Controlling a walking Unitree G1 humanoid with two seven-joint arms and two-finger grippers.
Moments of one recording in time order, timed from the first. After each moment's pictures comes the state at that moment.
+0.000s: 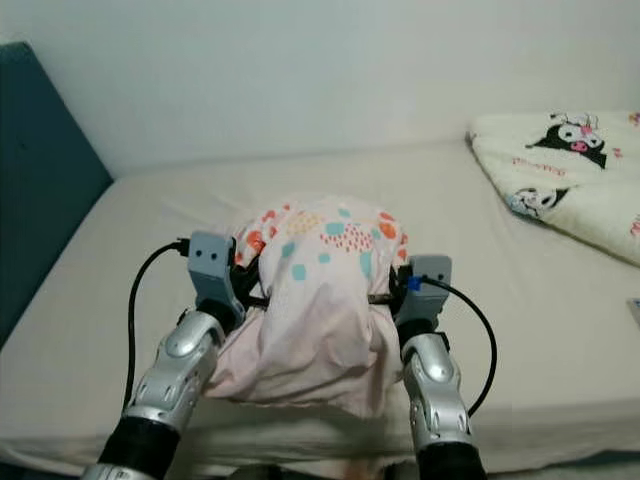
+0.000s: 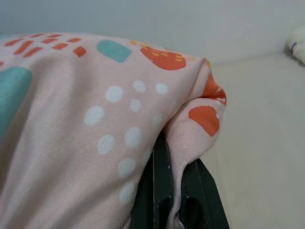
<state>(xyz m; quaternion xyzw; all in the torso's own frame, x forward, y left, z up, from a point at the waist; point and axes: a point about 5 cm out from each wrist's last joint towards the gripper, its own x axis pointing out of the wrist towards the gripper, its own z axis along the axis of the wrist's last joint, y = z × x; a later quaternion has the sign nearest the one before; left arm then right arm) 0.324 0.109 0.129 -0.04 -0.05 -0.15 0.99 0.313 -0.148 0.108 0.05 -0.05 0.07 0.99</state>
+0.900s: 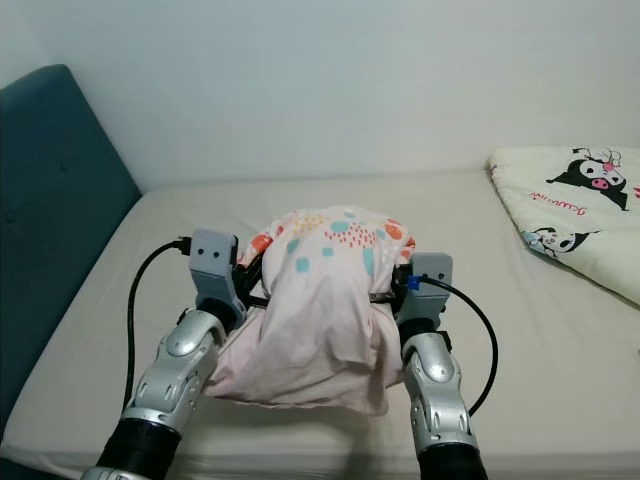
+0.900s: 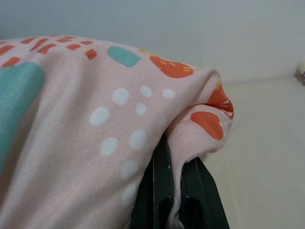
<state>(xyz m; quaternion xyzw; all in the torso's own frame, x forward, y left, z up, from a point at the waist) 0.323 0.105 0.135 -0.02 -0.05 -0.15 0.99 0.312 -0.149 0.110 0.04 -0.05 0.06 1.00</state>
